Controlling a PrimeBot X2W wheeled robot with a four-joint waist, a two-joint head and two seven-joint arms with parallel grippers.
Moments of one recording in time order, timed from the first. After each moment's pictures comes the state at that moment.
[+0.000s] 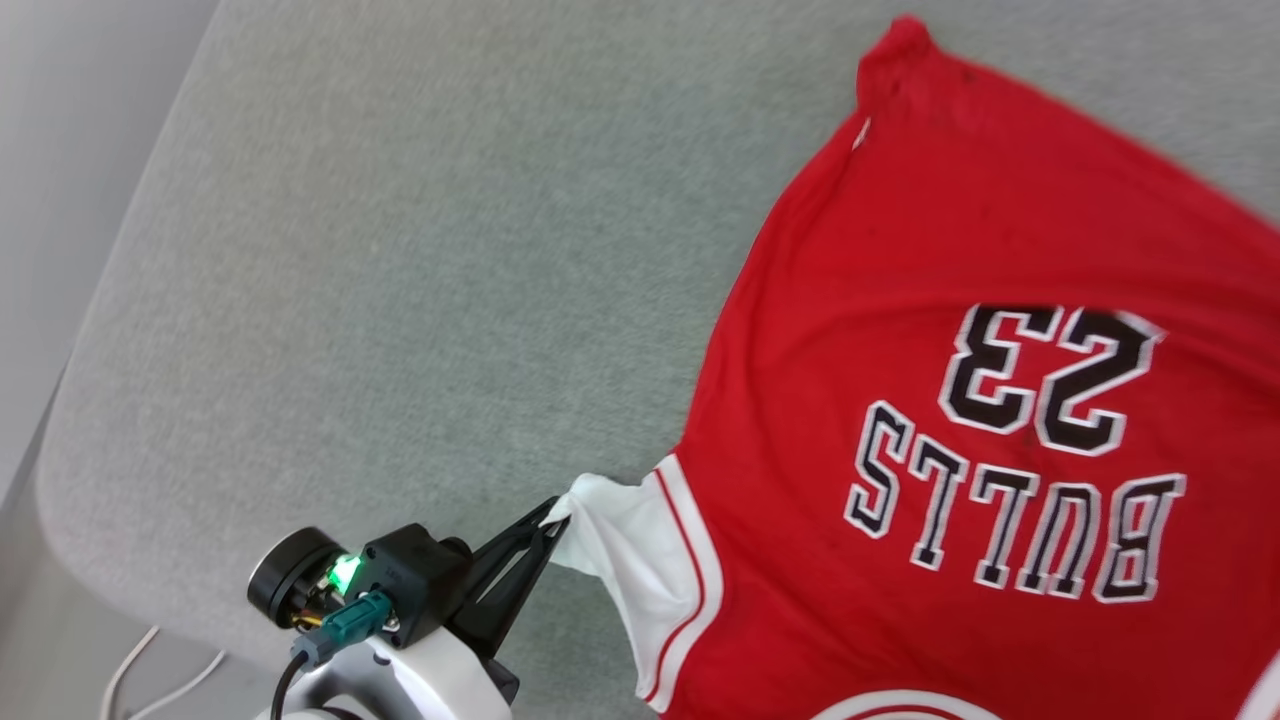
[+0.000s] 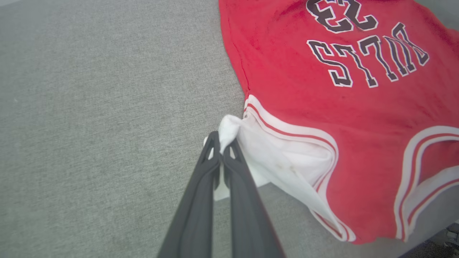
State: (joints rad) left arm -0.18 0.62 -0.66 -0.27 -0.53 0.06 0.05; right arm -0.61 -0.41 -0.27 0.14 0.23 0.13 1.44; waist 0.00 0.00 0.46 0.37
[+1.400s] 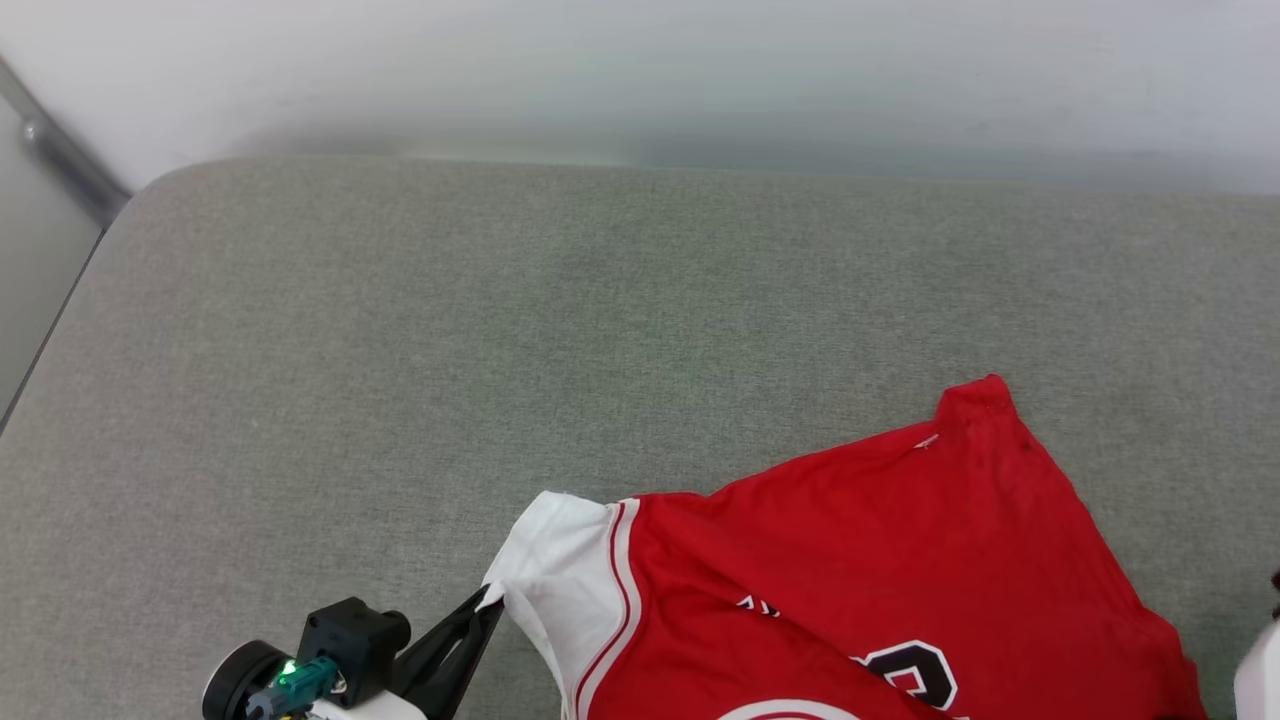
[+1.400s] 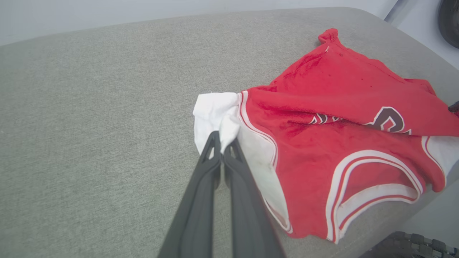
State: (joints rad) left arm -0.01 0.65 -0.62 -0.22 -0.63 0.14 0.01; right arm 0.11 -0.34 -0.25 -0.08 0.52 0.13 1.24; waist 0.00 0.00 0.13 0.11
